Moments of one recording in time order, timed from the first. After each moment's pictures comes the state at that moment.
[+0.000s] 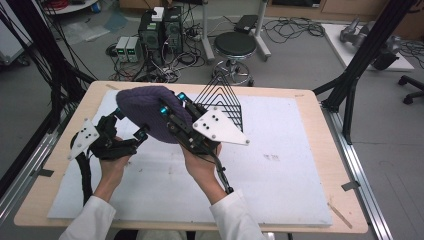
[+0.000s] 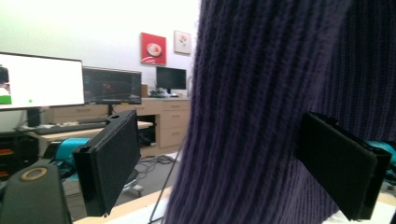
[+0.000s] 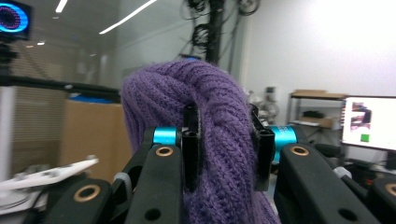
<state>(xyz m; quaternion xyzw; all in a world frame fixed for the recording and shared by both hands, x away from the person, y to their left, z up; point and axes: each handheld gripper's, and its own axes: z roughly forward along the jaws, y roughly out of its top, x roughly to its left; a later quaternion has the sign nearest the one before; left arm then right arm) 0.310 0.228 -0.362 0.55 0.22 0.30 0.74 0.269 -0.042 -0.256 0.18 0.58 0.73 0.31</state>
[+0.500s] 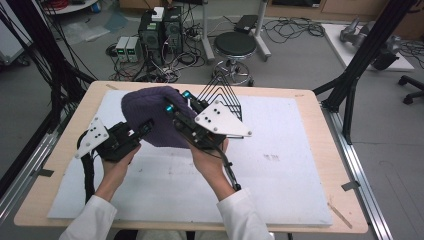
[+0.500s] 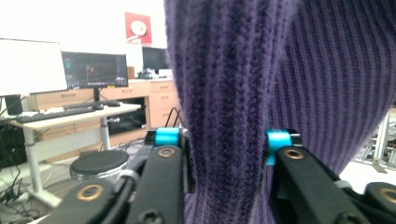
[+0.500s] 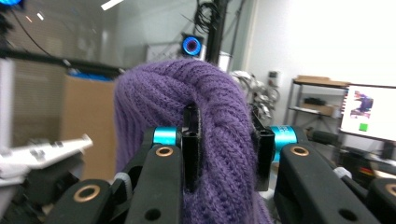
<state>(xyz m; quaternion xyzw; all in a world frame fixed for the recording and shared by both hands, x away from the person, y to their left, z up) 0.307 0.212 -0.352 0.60 0.22 0.29 0.71 0.279 -0.054 -0.252 0.19 0.61 0.70 0.33</state>
